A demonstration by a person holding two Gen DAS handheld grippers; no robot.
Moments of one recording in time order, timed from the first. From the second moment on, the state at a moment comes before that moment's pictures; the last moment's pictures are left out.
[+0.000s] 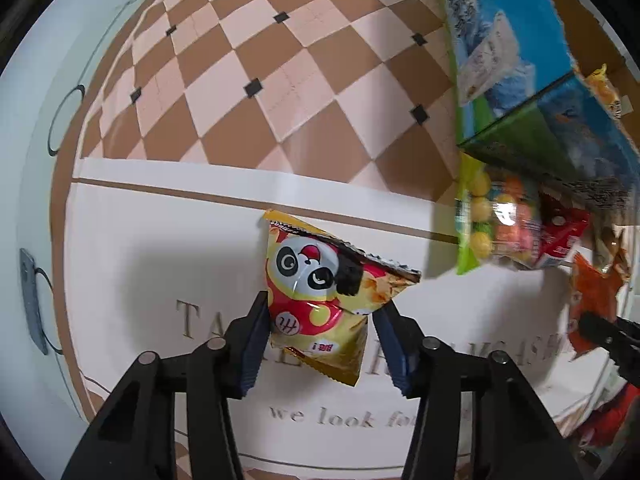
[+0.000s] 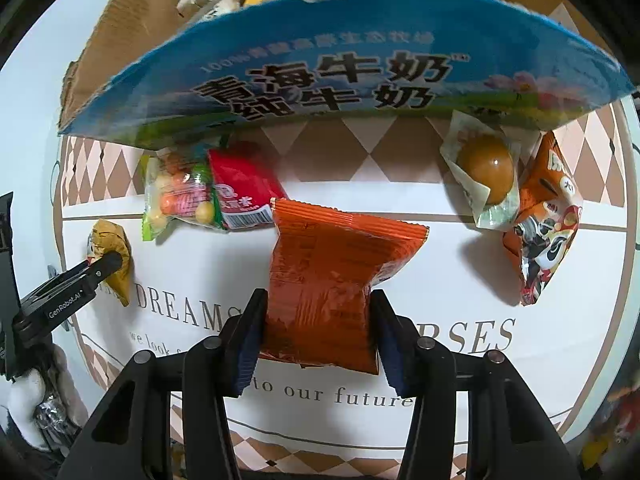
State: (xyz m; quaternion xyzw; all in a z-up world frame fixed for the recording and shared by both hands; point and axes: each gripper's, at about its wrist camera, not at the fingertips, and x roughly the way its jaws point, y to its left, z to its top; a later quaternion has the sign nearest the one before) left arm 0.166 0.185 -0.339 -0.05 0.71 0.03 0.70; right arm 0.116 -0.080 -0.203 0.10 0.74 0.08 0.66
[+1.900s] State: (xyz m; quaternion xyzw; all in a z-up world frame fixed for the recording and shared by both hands) left arm 0.311 0.050 -0.264 -0.02 0.70 -0.03 0.72; right arm 0.254 -0.213 -0.142 0.11 0.69 0.01 0.71
